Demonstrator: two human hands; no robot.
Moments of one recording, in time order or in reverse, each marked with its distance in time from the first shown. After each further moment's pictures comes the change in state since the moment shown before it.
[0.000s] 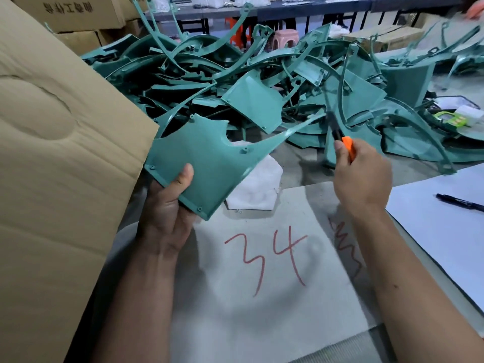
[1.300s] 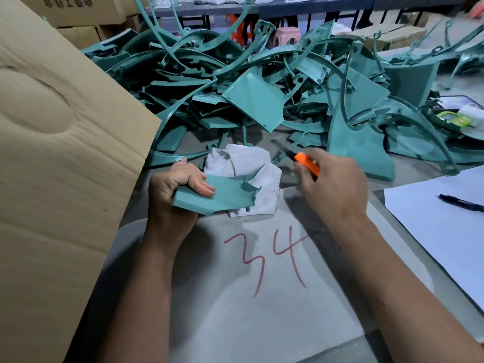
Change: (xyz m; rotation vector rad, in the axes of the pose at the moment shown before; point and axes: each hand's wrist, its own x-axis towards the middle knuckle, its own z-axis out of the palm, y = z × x) left_hand 0.006 0.001 -0.009 0.894 -0.280 0.615; right_hand -0.027 -0.029 0.006 -0.118 -0.108 -0.340
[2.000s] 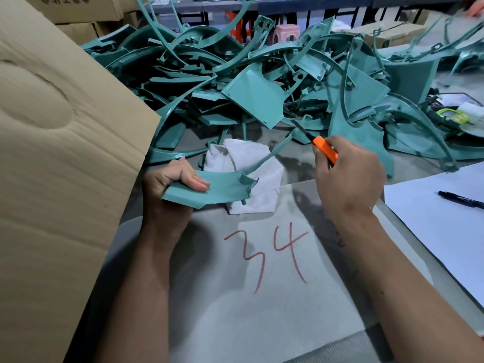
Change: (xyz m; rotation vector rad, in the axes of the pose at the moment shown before) left_hand -0.001 0.008 -0.003 -0.138 0.011 -0.074; right_hand 0.005 0.009 -0.002 -0.007 0.206 0.137
